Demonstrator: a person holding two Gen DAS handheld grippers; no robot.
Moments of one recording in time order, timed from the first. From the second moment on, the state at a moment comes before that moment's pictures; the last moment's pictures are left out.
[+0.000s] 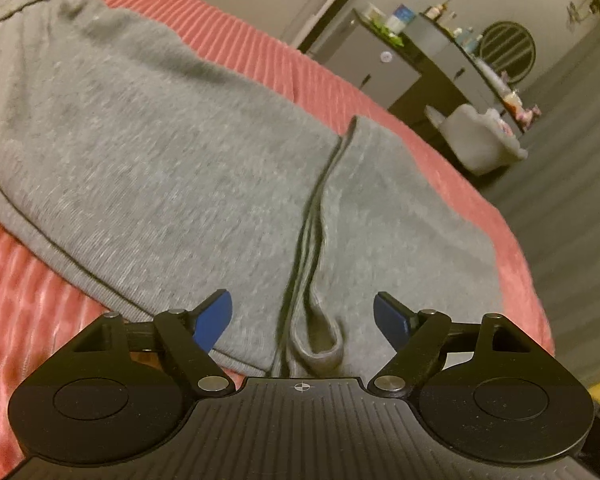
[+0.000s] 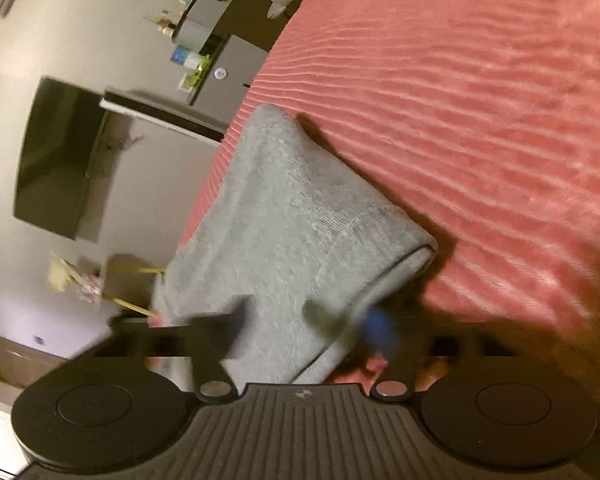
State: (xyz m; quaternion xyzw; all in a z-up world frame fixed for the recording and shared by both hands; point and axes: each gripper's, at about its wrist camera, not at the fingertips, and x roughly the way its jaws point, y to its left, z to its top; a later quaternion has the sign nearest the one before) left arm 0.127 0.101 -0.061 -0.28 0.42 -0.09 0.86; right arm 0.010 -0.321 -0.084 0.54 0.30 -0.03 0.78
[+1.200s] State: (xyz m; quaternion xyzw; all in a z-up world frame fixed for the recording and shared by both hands) left arm 0.133 0.088 -0.052 -0.22 0.40 -0.11 0.88; right arm 0.016 -0.296 -0.011 0.26 0.27 -0.11 0.92
